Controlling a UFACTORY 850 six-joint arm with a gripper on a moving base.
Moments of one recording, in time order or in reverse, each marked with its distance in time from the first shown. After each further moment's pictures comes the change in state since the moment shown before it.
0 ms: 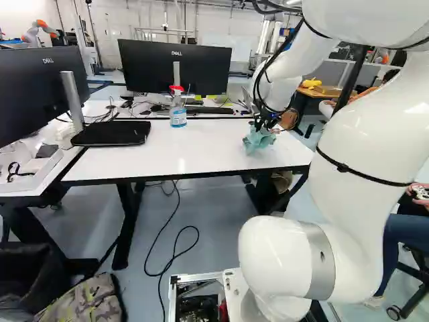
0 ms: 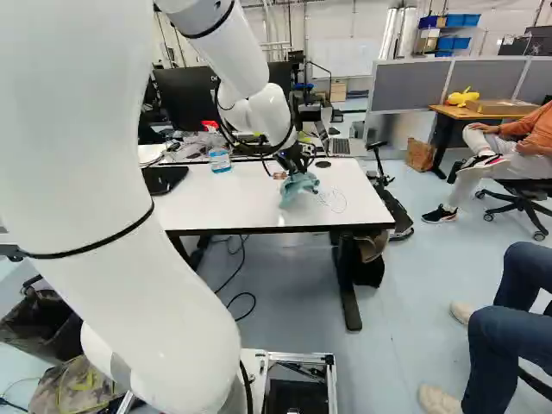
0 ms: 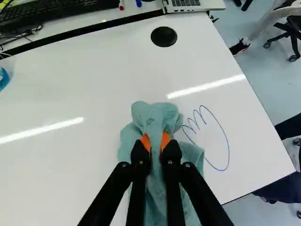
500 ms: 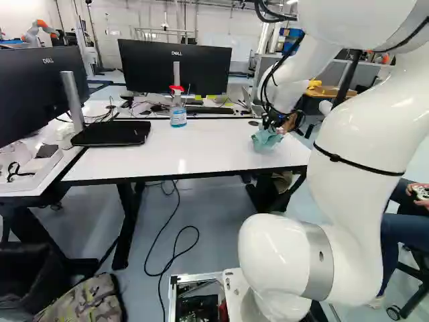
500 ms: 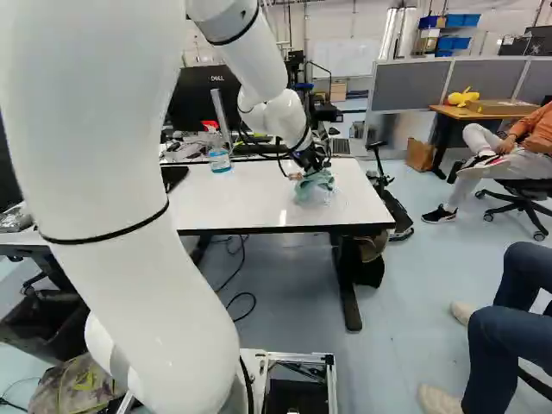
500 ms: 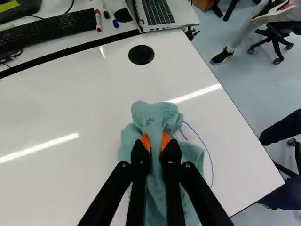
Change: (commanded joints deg) arm -4.4 -4.8 -2.7 0.0 6.5 0.0
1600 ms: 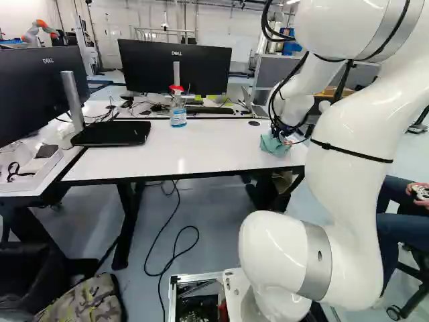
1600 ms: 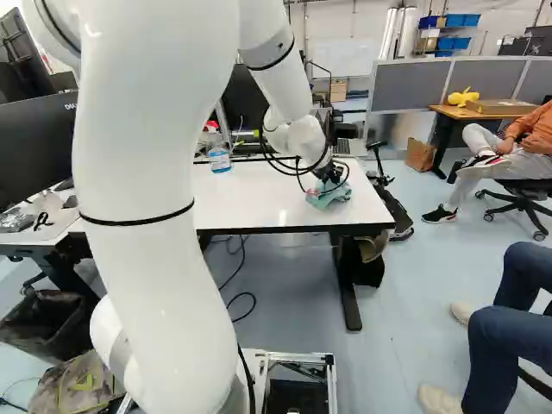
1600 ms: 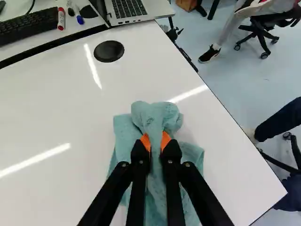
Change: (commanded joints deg) arm -4.7 -7.1 -0.1 -0.6 7.7 0.0
